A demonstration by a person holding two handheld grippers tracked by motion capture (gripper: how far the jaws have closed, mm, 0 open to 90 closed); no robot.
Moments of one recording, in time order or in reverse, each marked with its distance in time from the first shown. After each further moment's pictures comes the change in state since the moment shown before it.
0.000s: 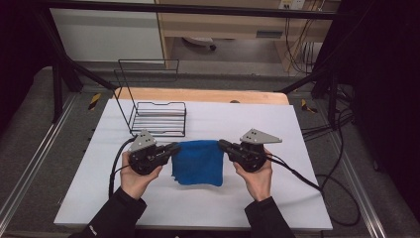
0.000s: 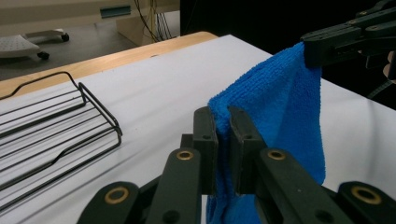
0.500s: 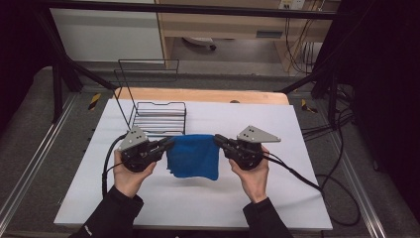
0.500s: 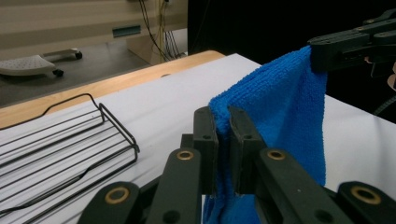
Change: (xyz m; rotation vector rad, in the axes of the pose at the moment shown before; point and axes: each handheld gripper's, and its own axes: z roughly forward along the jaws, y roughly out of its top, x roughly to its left) left arm 0.005 0.012 -0.019 -0.072 0.031 0.013; right arm 0.015 0.017 0.000 -0.075 -0.004 -0.030
